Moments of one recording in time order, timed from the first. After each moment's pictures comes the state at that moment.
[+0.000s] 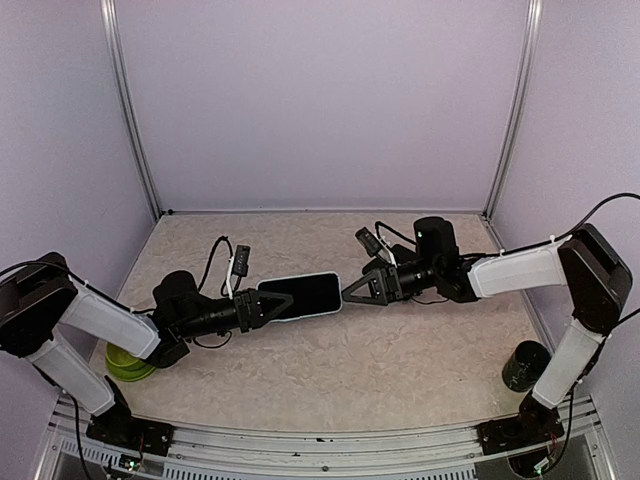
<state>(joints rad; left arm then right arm) -0.77 1.53 0.40 1.16 0.46 -0.73 0.63 1.69 0.89 0.42 -1.07 0.47</state>
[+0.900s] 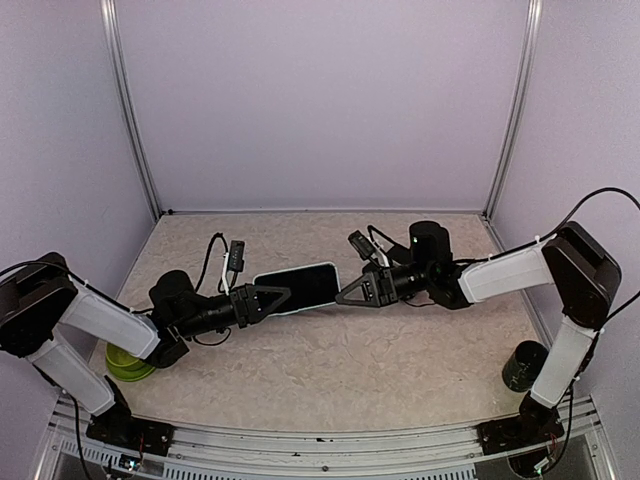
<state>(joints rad) -0.77 1.53 0.39 1.23 0.44 -0.77 0.66 1.76 0.88 0.61 -1.12 0.60</state>
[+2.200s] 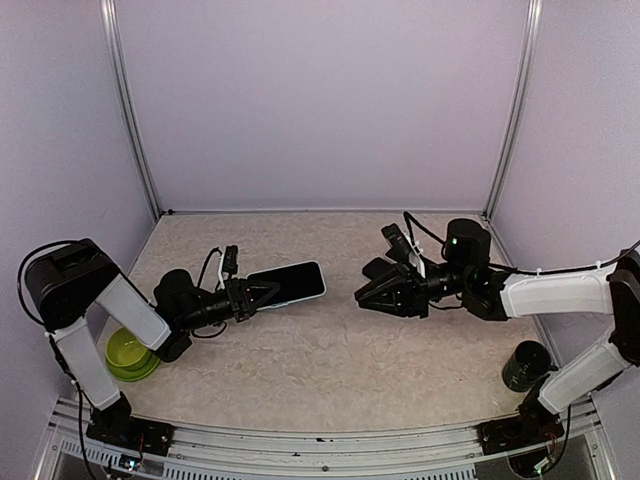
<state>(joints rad) -0.62 1.74 0.41 1.43 0.57 -1.07 0.68 1.44 0.71 0.59 -1.08 0.25</state>
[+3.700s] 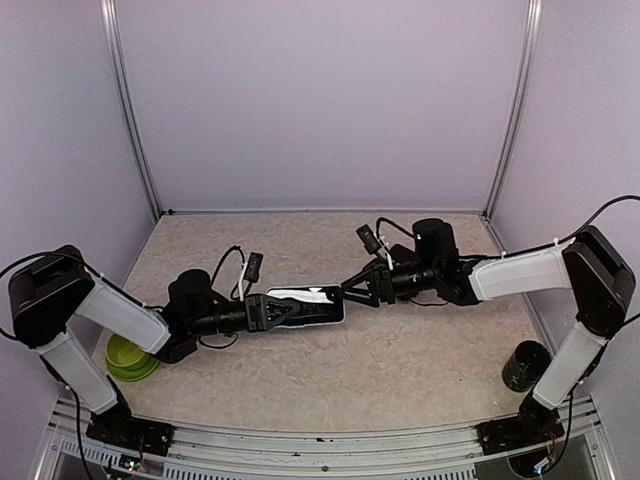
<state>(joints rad) -0.76 1.62 0.45 1.08 0.50 -0.80 0.65 1.67 0.87 0.42 -0.85 0.33</state>
